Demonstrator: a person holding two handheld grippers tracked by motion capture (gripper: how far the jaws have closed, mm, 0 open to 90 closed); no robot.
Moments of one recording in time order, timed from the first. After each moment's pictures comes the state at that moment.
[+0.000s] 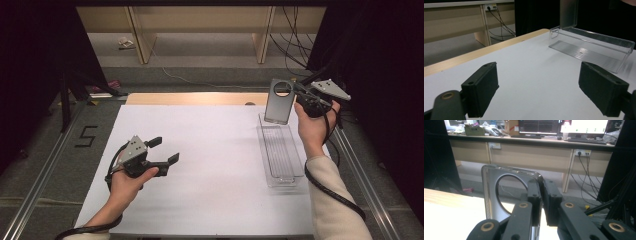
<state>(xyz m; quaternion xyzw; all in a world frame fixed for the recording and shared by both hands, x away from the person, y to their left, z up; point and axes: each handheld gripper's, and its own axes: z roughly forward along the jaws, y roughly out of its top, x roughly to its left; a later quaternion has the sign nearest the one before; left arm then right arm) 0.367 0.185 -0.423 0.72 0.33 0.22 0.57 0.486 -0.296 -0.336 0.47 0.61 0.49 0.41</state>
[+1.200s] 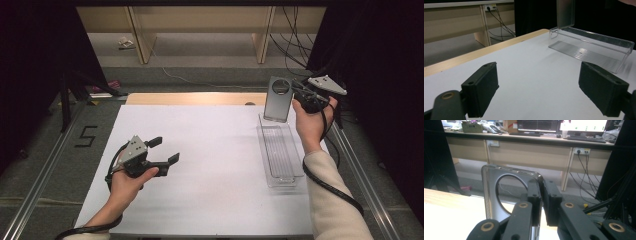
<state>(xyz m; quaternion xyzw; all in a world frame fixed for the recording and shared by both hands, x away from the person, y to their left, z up) 0.367 0.184 -0.423 0.72 0.33 0.22 0.57 0.497 -0.293 -0.334 0.48 0.61 0.48 0.41</state>
